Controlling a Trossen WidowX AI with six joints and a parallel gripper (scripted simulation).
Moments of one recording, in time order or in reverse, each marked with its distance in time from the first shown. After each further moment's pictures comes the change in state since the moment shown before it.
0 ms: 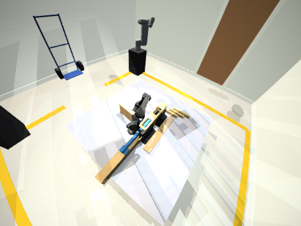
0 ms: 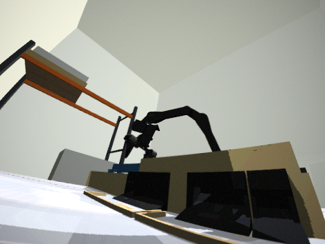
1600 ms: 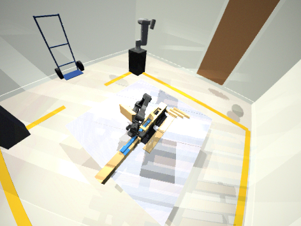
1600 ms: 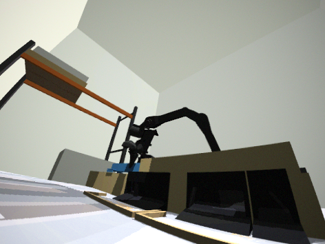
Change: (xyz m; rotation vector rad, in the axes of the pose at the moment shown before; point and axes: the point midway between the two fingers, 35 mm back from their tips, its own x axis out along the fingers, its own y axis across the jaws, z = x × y) arm 0.033 -0.010 -0.004 -0.041 0.012 -0.034
